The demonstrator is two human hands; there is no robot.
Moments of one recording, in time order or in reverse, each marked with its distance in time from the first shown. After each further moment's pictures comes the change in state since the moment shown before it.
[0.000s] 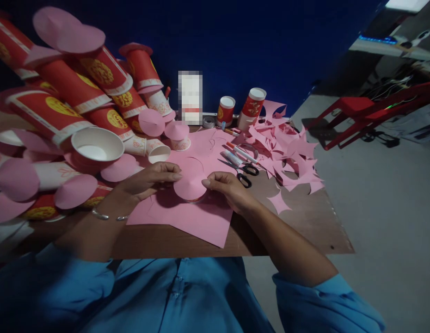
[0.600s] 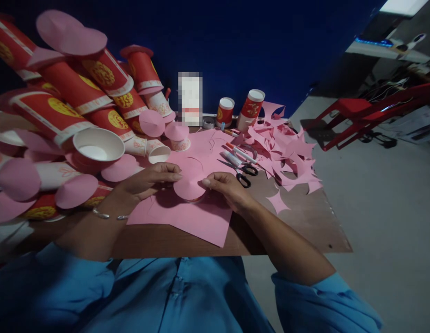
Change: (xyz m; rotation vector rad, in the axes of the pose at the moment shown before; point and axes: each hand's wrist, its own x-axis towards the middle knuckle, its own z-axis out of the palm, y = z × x) left_hand 0.000 0.001 0.000 0.002 -0.015 0.000; right_hand 0.002 0.002 0.001 -0.008 0.021 -0.027
